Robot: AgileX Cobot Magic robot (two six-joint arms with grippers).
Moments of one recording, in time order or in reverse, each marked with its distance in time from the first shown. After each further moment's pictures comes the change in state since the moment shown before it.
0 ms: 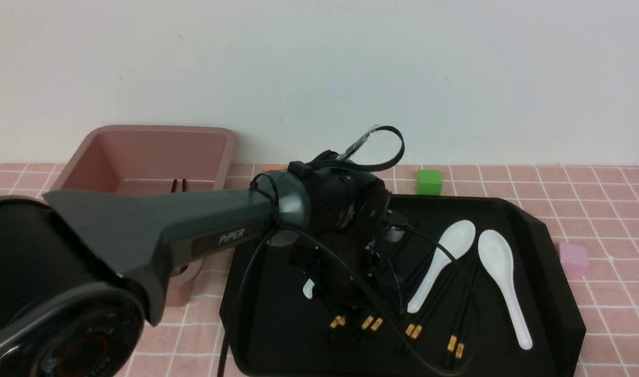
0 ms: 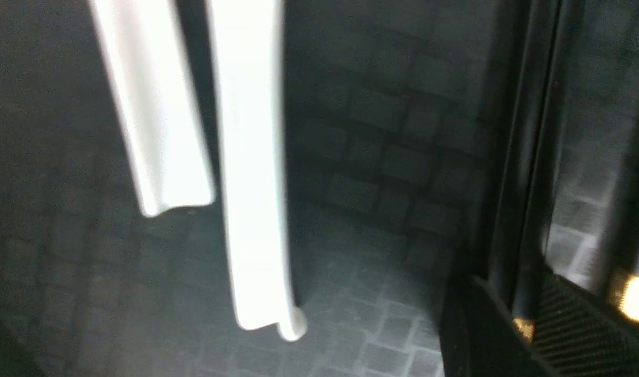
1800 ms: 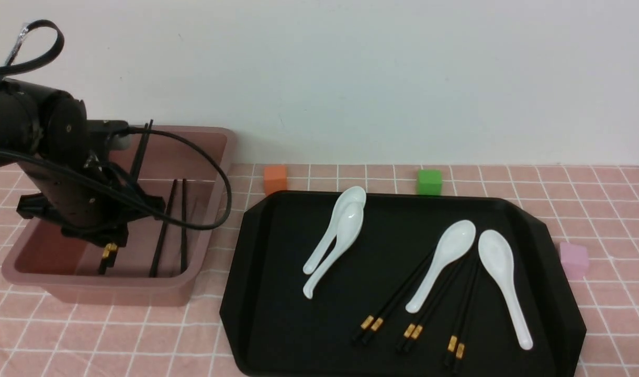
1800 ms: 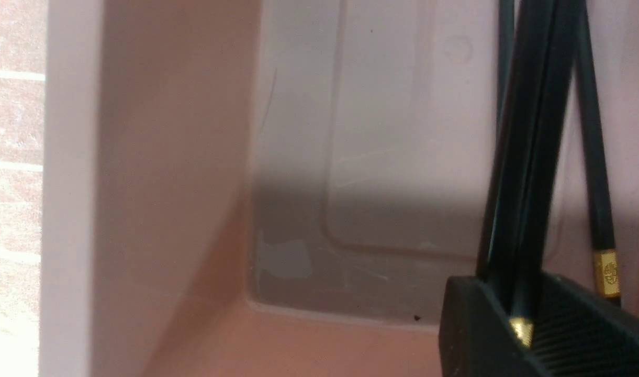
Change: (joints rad) right arm 0.000 0.000 0.000 0.000 0.000 0.000; left arm 0.609 -0.434 0.418 0.081 -0.163 -0.043
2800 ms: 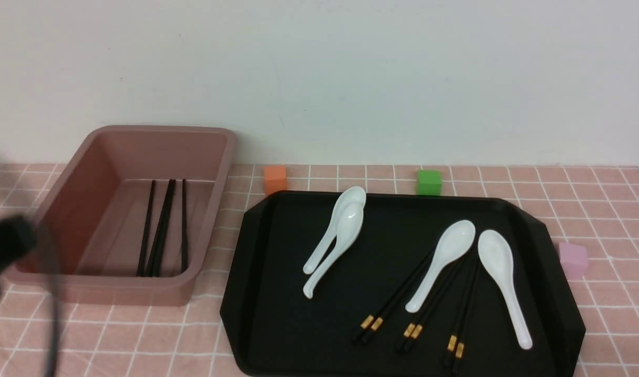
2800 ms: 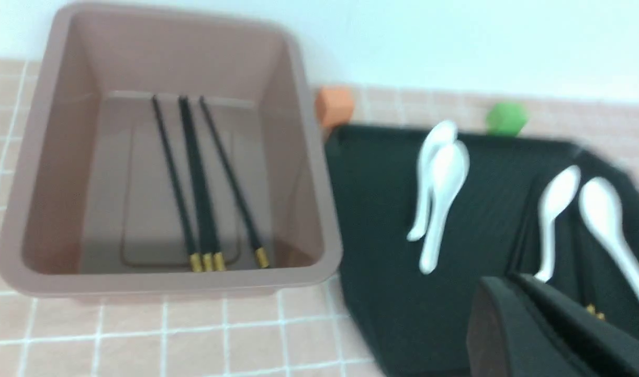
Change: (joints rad) right arm 0.000 0.000 0.000 0.000 0.000 0.000; left arm -0.170 -1.239 0.585 -0.253 -0.159 0.059
